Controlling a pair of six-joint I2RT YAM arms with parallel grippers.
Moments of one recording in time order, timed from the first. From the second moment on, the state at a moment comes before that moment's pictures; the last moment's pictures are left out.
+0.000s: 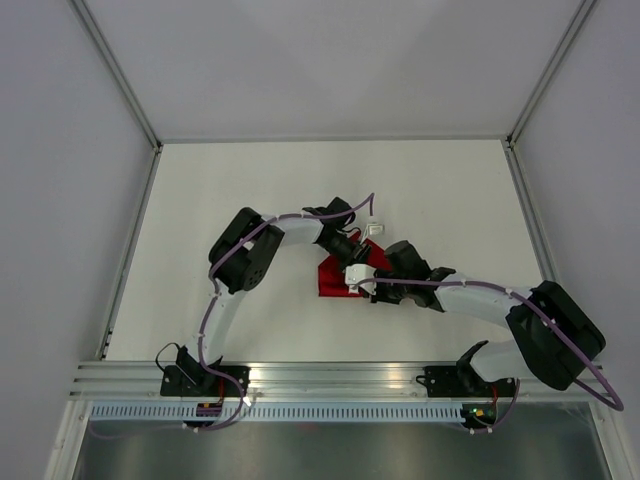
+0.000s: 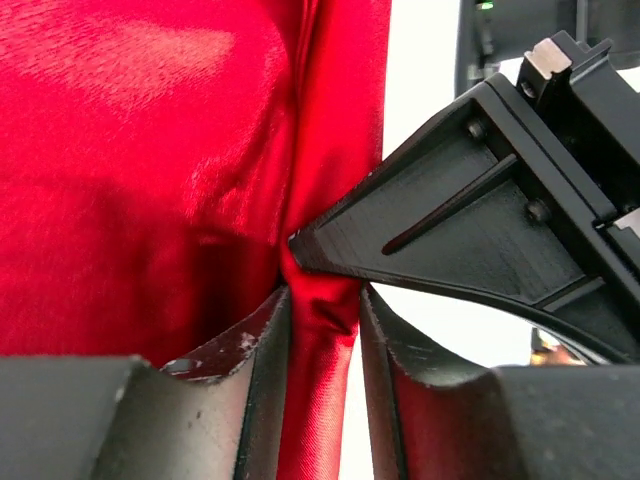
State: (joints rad) left arm -0.69 2.31 1.53 -0.48 1.14 0.15; right arm 0.66 1.36 0.53 -0.07 -0.31 -0.80
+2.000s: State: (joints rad) left arm -1.05 1.86 0.84 0.47 -0.12 0.38; right arm 0.32 2.27 1.54 -1.23 -0.88 -0.97
